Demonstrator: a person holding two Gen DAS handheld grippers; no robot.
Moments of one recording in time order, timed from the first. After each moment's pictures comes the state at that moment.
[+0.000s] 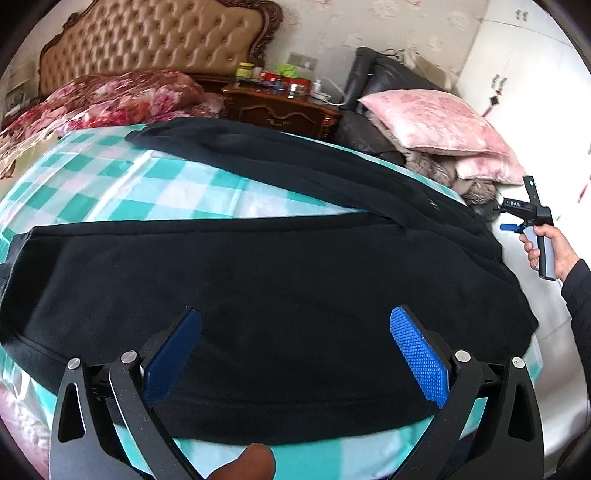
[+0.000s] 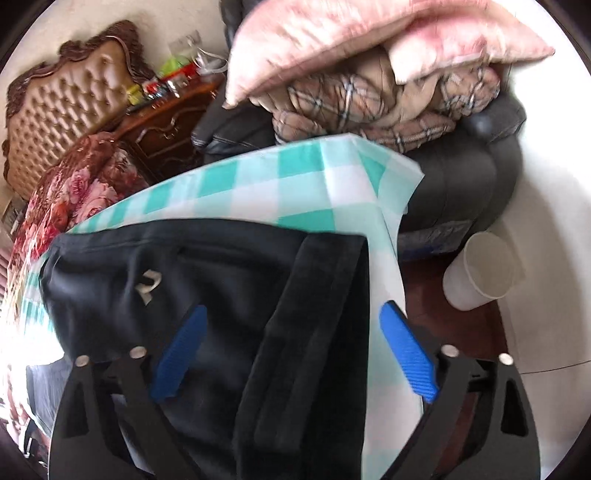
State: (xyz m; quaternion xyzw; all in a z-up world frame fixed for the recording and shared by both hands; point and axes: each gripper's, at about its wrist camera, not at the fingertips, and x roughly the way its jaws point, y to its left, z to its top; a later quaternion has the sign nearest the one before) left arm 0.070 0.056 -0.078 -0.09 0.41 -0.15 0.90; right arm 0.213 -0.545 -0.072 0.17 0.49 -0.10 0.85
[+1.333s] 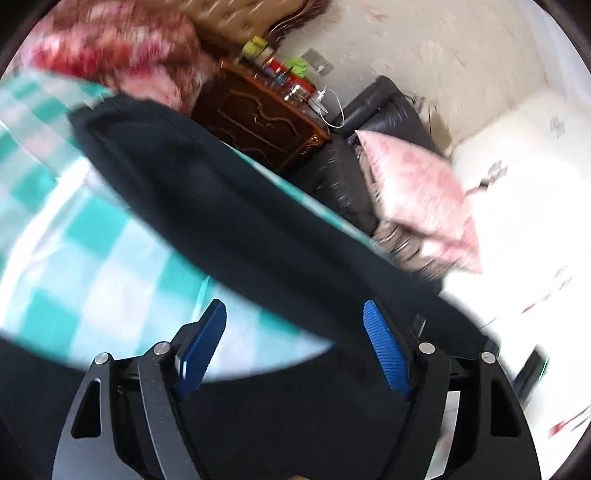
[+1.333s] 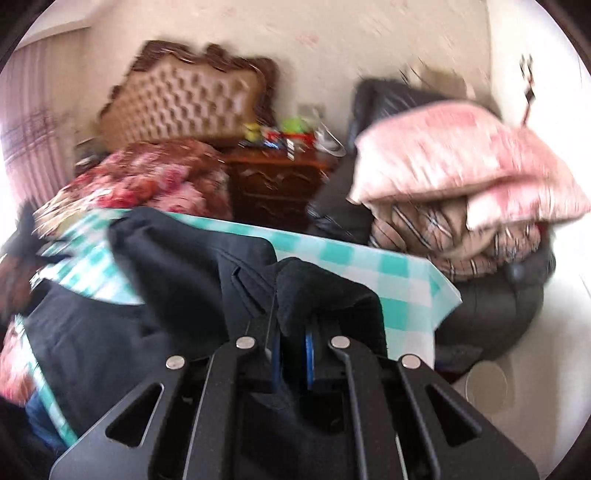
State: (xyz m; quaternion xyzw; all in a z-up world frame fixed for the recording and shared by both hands) left arm 0.283 0.097 -0.055 -0.31 0.45 -0.23 0.80; right arm 0.074 -0.383 0.038 -0.01 0.31 0.05 0.95
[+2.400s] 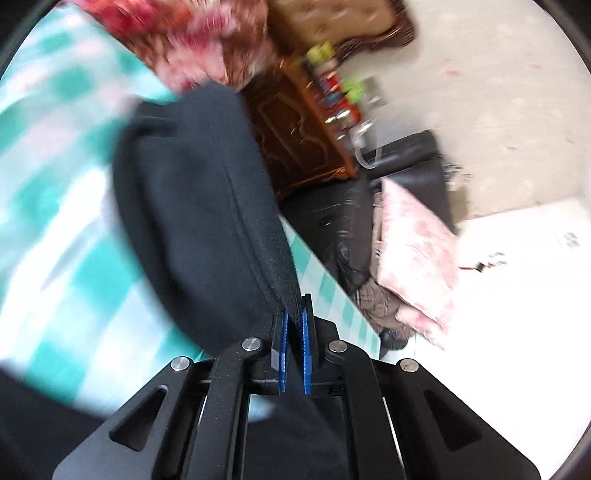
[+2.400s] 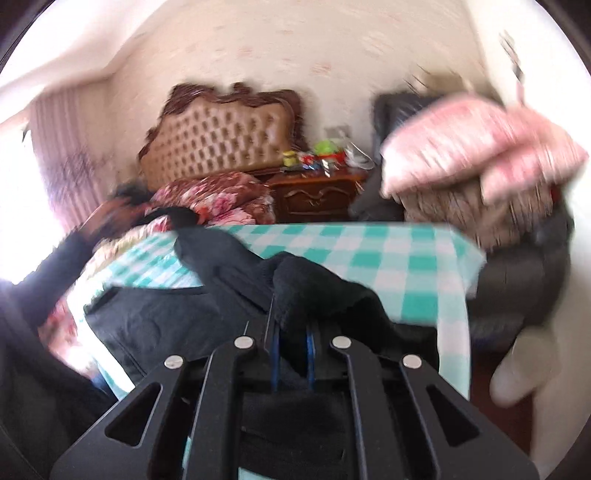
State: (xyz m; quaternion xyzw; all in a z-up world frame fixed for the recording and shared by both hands) left arm 0.325 0.197 -0.011 -0.44 0.46 -0.17 0.75; right arm -0.062 -0.412 0.002 0.15 0.29 0.09 0.94
